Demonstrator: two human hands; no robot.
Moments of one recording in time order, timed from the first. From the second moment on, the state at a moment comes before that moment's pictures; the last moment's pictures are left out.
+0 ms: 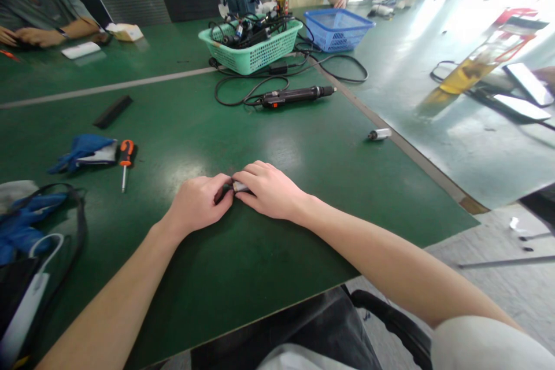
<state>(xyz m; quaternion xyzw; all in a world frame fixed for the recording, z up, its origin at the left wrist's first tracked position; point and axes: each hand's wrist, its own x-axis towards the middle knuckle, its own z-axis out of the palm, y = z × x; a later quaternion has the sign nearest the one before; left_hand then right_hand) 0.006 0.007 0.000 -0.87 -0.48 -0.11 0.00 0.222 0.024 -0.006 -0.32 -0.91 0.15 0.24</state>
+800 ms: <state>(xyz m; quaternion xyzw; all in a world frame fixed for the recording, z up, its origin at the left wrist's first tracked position) 0.007 0.006 0.000 -0.87 -0.48 -0.11 0.01 0.222 0.025 -0.007 -0.32 -0.90 0.15 0.24</state>
